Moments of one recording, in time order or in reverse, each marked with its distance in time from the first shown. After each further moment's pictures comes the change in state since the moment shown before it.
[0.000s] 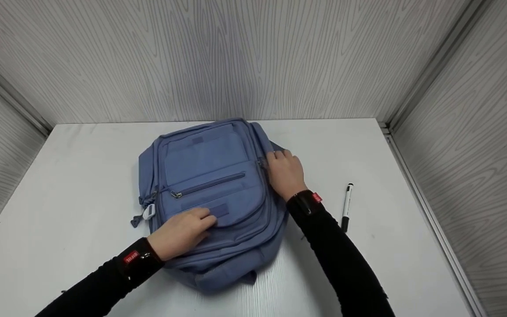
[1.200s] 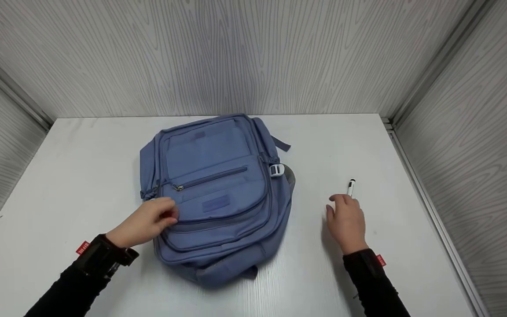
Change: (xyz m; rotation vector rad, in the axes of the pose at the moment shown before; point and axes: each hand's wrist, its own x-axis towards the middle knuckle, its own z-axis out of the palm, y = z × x) left_hand -0.040 -0.046 -0.025 -0.534 -0.047 -0.295; right_hand -0.148 0.061 -0.035 0.138 -0.057 0.454
